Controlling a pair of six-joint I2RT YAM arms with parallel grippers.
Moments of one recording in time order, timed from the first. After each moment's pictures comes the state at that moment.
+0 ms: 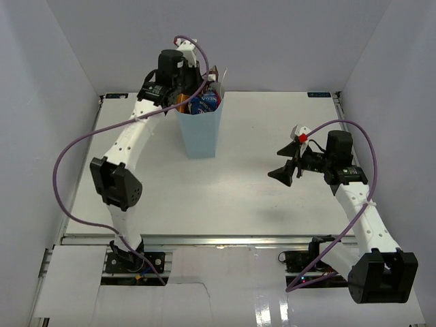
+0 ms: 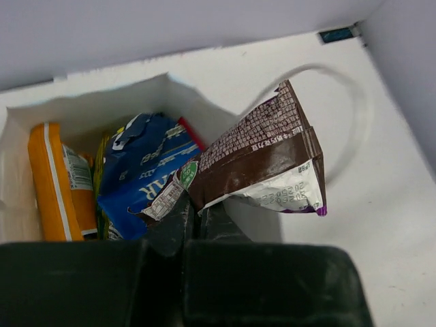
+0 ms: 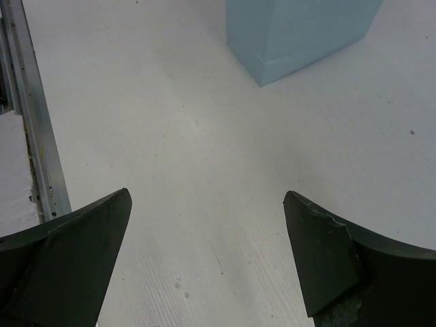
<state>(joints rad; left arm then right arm) -0.39 1.88 2.06 -0.51 0.14 -0.21 0.06 1.02 0.81 -0.35 -1.06 -0.48</state>
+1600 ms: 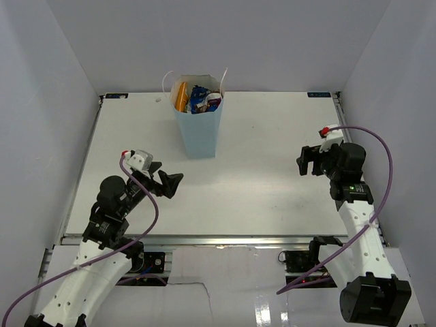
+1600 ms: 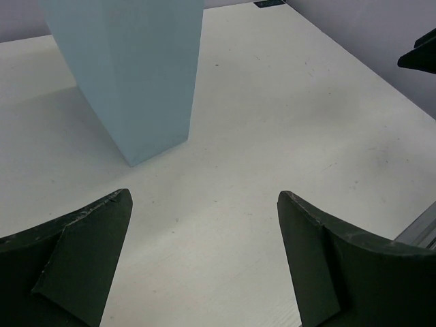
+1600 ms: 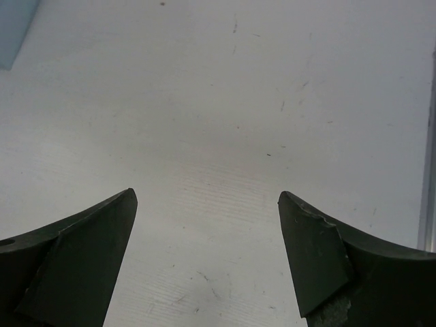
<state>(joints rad) -0.38 0.46 0.57 -0.18 0.23 -0.14 -0.05 0.85 0.69 -0.29 -0.33 -0.17</state>
